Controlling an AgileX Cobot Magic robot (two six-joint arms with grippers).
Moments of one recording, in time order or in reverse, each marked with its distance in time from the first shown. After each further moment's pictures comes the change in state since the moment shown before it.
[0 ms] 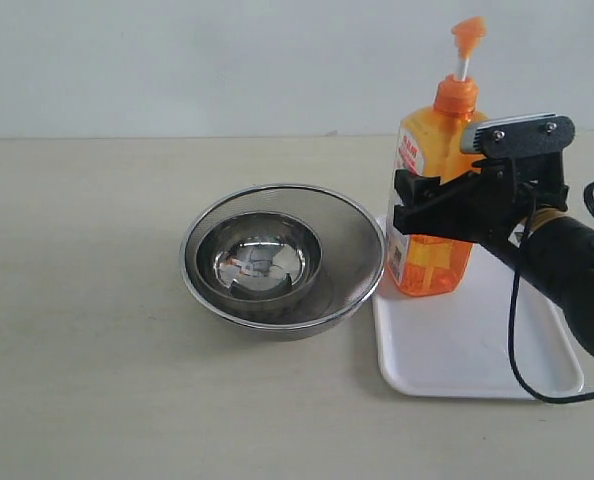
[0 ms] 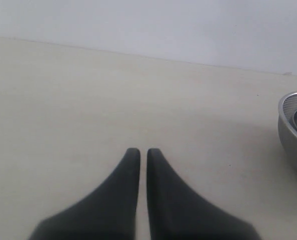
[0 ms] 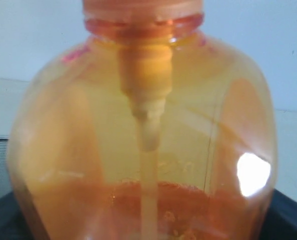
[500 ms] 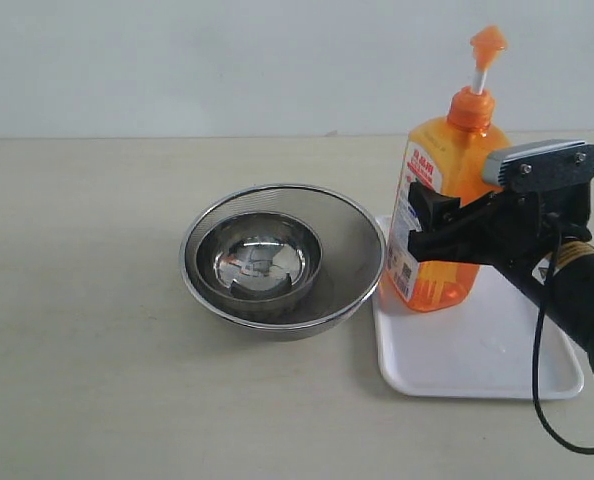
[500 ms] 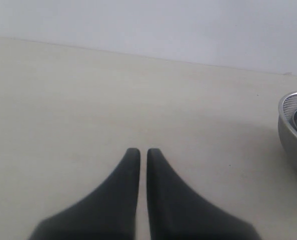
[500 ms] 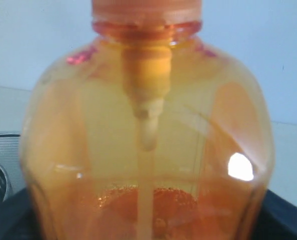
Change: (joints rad) left arm 0.000 0.000 0.000 0.000 0.000 0.000; right arm 0.000 0.004 0.129 -0.004 -0.213 -0.023
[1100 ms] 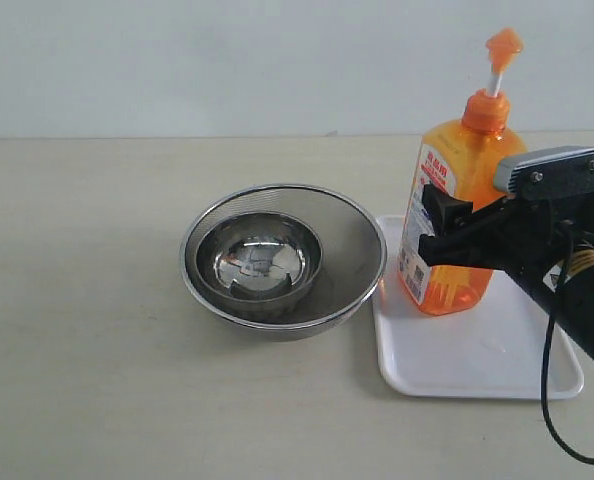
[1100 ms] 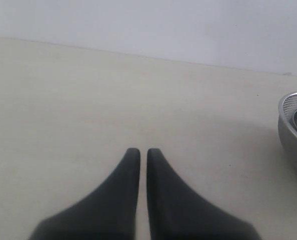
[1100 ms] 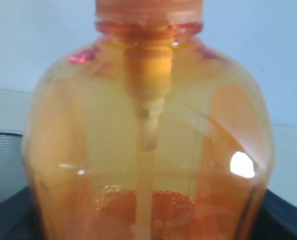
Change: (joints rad) left arm 0.000 0.000 0.000 0.000 0.000 0.000; right arm 0.000 0.000 0.035 0.055 -0.041 -0.041
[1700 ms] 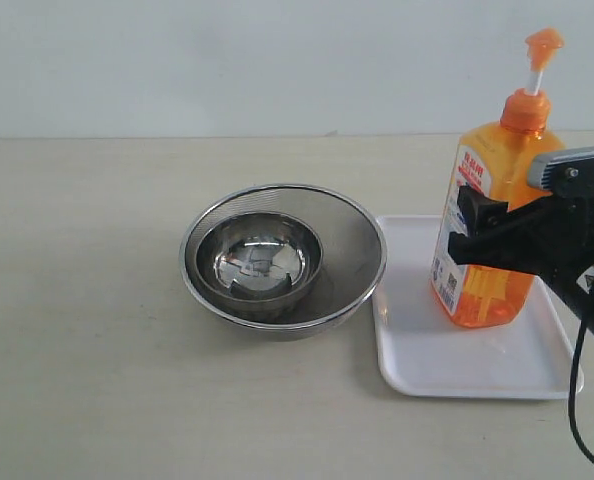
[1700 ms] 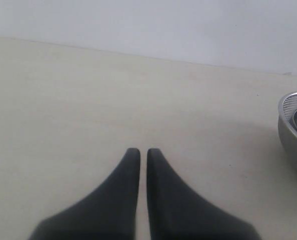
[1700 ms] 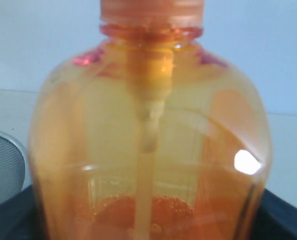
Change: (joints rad) left arm 0.000 0.000 0.000 0.000 0.000 0.000; right arm 0.000 -0.108 0.057 0.121 0.075 -0.052
